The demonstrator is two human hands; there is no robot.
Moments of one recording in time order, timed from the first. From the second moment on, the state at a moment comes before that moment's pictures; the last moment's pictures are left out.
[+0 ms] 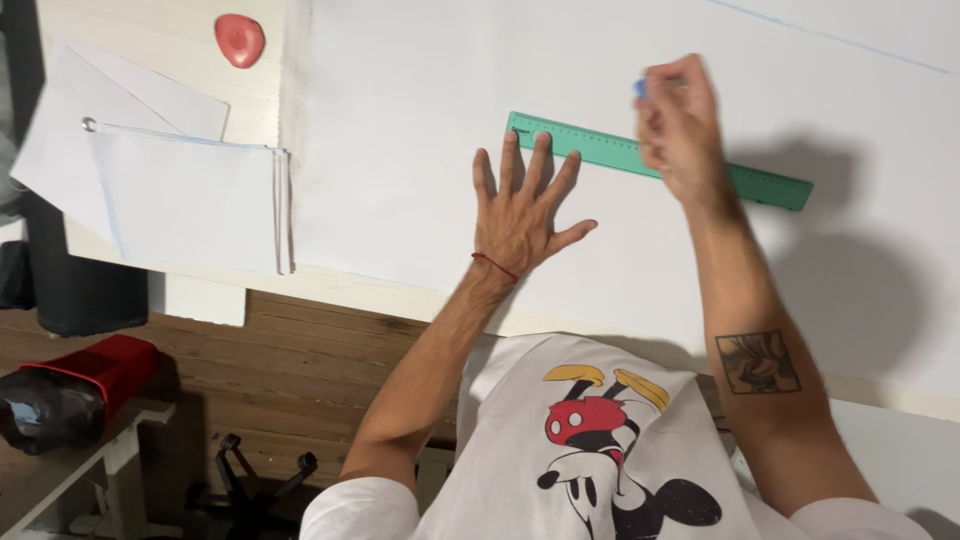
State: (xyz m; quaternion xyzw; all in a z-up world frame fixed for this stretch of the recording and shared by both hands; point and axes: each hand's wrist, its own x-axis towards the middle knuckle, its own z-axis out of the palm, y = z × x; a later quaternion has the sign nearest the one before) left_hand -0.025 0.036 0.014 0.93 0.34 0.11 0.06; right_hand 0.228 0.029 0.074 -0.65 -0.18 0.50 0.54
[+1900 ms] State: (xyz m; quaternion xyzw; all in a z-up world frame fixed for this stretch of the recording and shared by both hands) left_hand -0.026 0.036 0.005 0.93 0.34 0.13 0.05; right_hand 0.173 0.091 0.053 -0.62 -0.19 0.54 0.53
